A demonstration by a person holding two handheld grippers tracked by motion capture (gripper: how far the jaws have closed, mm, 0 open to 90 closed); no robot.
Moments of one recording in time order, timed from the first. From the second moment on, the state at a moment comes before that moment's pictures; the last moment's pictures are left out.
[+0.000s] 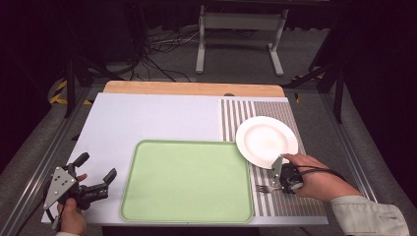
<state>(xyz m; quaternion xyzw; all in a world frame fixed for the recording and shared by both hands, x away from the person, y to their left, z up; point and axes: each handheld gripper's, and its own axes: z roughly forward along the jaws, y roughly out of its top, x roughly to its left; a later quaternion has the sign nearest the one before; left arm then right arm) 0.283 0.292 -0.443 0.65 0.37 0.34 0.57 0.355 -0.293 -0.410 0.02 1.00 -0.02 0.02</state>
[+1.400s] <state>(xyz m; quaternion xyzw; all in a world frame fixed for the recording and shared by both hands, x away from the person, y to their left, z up) 0.283 0.293 -0.443 0.65 0.37 0.34 0.57 0.355 -0.294 -0.407 0.00 1.00 -0.02 0.03</state>
